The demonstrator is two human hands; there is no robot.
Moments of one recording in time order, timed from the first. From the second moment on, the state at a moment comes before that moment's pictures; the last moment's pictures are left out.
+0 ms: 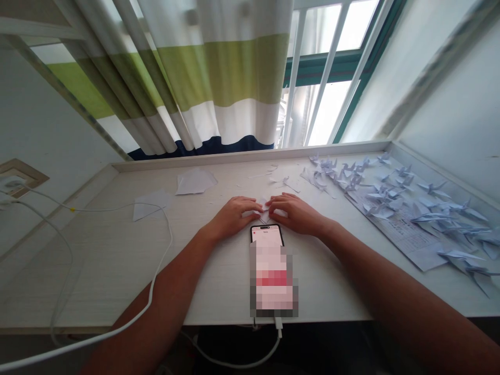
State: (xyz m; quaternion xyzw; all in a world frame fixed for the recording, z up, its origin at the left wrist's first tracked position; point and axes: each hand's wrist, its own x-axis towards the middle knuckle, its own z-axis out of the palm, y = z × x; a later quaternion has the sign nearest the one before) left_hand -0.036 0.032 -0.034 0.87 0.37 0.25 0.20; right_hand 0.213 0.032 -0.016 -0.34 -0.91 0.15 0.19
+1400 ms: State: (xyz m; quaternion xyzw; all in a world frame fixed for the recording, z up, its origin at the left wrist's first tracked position) left_hand -0.016 0.030 -0.035 0.78 0.51 0.31 0.21; right_hand 0.201 0.038 -0.025 -0.44 -0.84 0.19 0.26
